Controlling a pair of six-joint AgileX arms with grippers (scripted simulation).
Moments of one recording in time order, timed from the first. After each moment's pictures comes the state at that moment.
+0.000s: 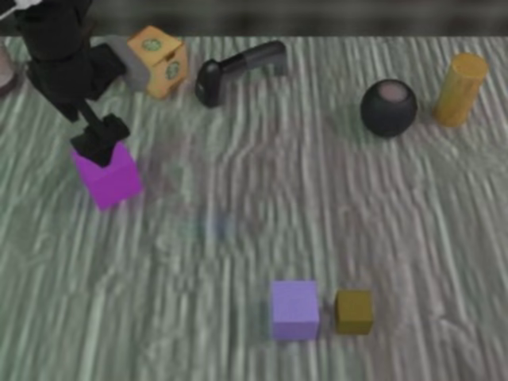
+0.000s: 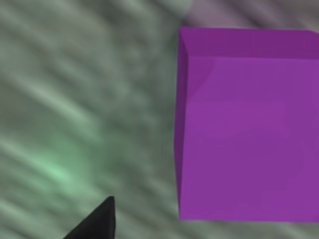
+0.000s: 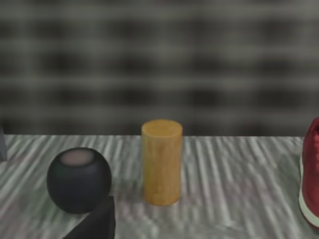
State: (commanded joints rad) left arm -0.17 2.30 1.99 -1.27 0.00 0.84; right arm 0.01 0.00 0.00 0.00 0.00 0.00
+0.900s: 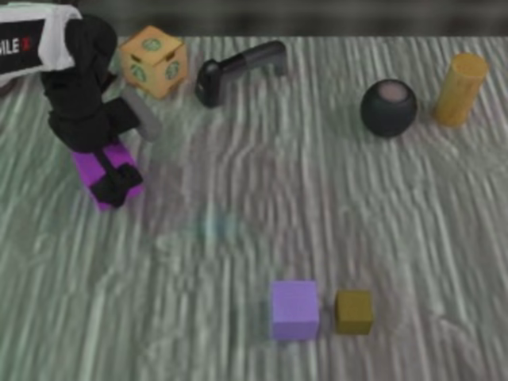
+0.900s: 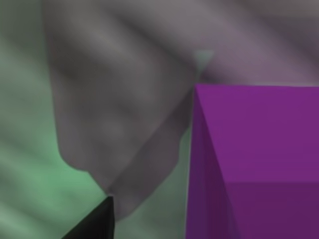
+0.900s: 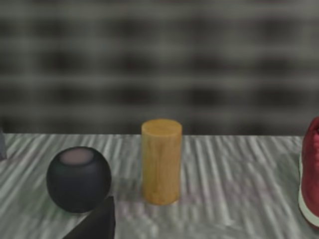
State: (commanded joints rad) left arm -0.16 2.38 1.78 -0.97 0.00 0.84; right arm 0.01 0.00 0.00 0.00 0.00 0.00
